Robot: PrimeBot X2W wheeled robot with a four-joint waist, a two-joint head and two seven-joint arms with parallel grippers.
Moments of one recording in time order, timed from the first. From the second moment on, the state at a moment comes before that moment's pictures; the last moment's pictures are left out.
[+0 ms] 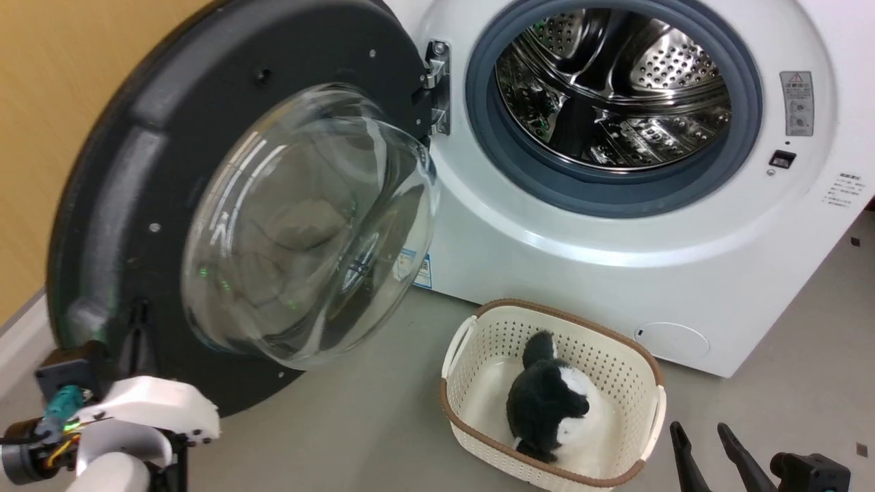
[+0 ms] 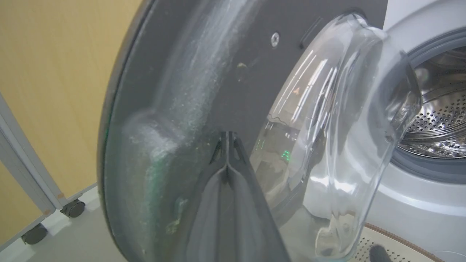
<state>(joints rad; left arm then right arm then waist) -0.17 0.55 -0.37 0.11 -0.72 0.49 -0.23 0.14 -0.05 -0.03 0.14 0.27 0.13 -0.07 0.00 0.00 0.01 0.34</state>
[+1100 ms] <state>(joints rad) 0.15 0.29 -0.38 0.04 -0.43 0.33 -0.26 0.13 -0.05 -0.03 0.14 0.22 0.13 -0.10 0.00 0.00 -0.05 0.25</state>
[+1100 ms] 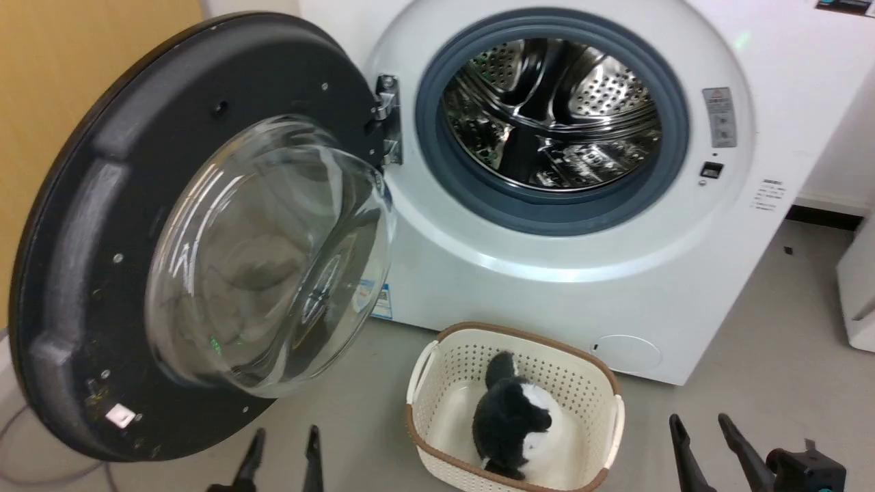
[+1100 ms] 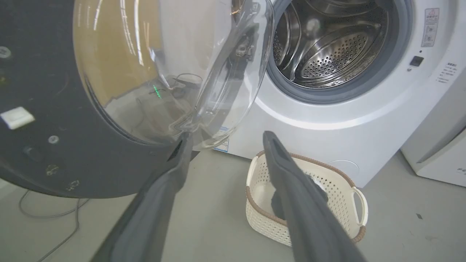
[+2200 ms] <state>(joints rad) -0.06 0.28 -0.37 0.23 -0.34 0.19 -0.26 0.14 -0.05 -0.07 0.04 0.07 0.13 -0.07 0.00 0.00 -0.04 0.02</state>
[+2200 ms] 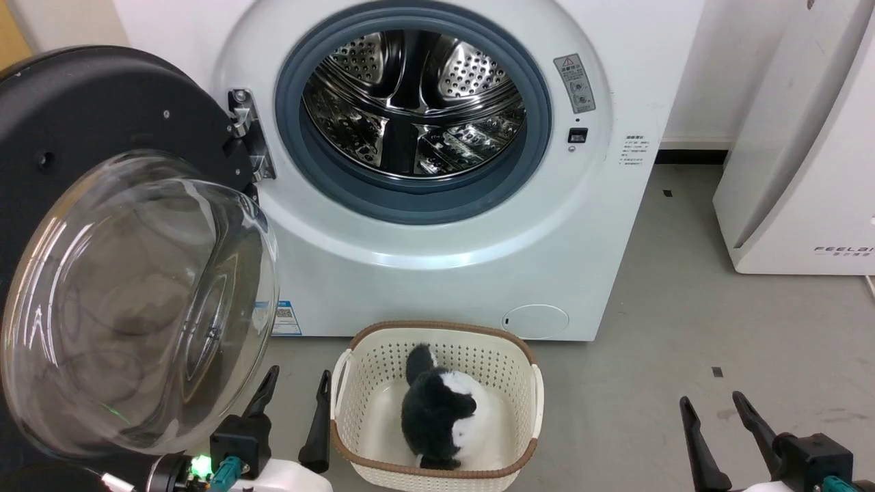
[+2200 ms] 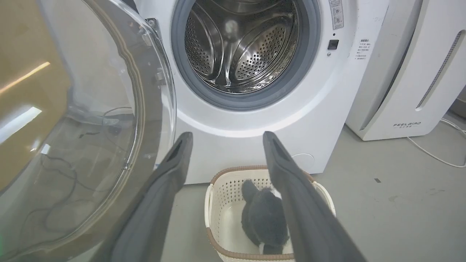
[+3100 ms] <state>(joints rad) -0.06 0.23 -0.31 0.20 -0.29 0.16 -0.21 0.13 -0.05 -0.06 0.04 0.07 0.13 -0.06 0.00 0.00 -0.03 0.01</state>
